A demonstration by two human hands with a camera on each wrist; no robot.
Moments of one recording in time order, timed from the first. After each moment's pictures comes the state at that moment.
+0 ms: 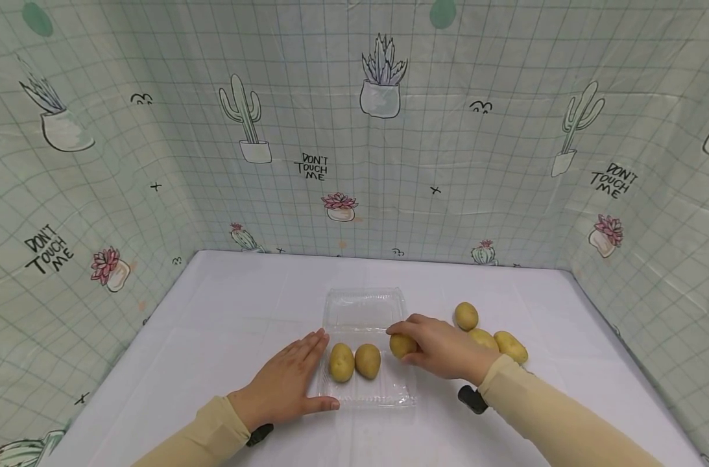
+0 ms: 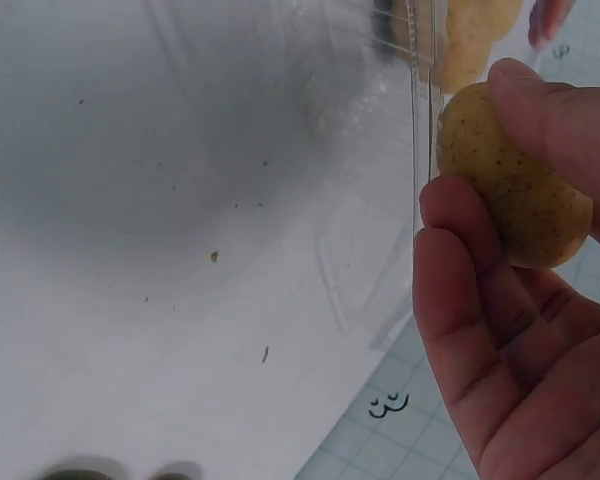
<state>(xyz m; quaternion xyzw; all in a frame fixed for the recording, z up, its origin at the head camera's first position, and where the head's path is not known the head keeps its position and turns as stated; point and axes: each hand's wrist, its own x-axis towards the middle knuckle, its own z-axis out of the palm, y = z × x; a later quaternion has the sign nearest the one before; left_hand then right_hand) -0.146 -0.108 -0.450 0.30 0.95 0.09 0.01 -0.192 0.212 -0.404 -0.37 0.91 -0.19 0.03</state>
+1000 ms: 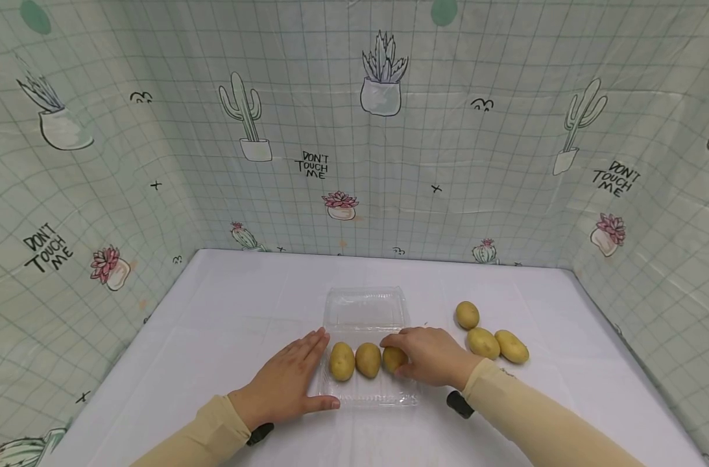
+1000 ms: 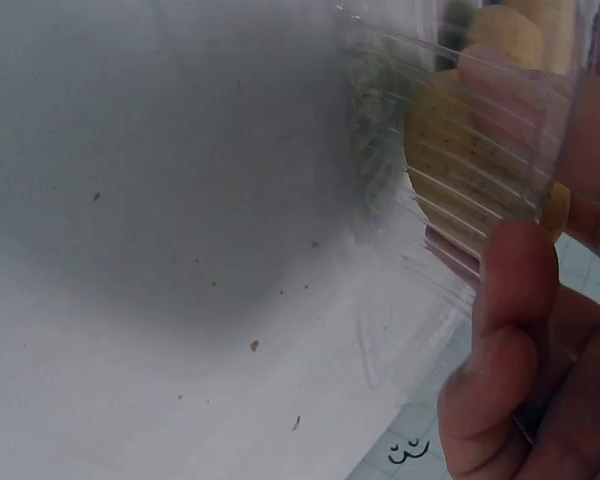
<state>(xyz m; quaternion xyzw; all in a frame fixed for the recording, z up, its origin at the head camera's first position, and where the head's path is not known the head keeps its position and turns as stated) -0.145 -0.108 -0.450 0.29 0.95 0.10 0.01 -0.191 0.193 -0.423 -0.37 0.93 -0.08 0.02</state>
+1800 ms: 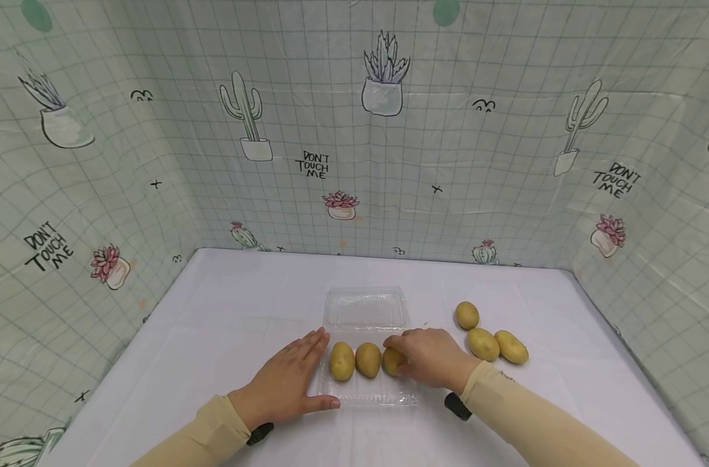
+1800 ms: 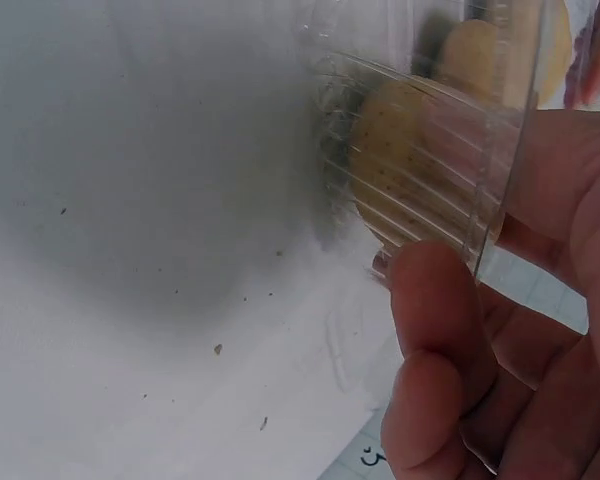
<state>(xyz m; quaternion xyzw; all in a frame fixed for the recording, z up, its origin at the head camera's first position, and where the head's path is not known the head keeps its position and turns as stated) -0.145 -0.109 -0.449 0.30 0.95 0.10 0.01 -0.188 0.187 -0.420 -0.34 0.94 -0.06 0.02</state>
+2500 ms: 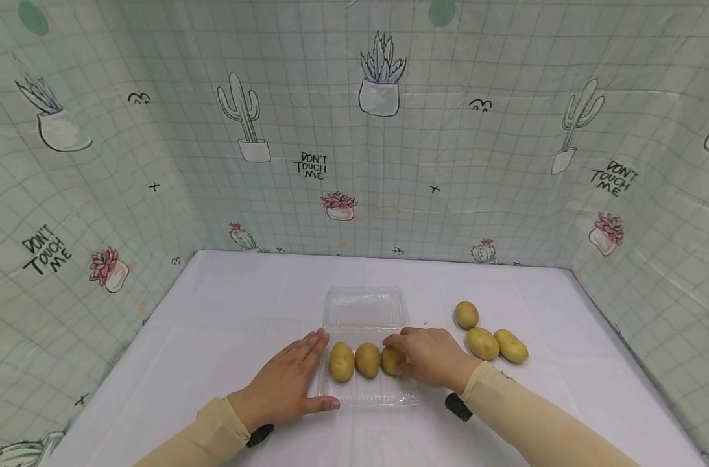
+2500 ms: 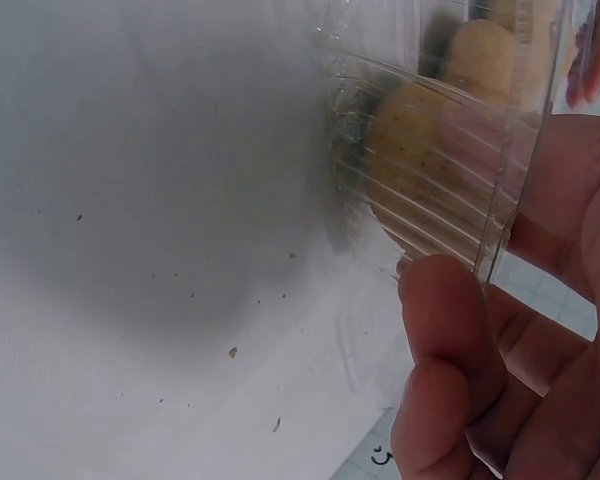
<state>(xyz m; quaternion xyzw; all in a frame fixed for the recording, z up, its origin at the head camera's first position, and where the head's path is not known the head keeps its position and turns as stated) -0.145 -0.107 -0.448 0.29 0.95 0.10 0.02 -0.188 0.190 -0.423 -0.33 0.94 -0.07 0.02</state>
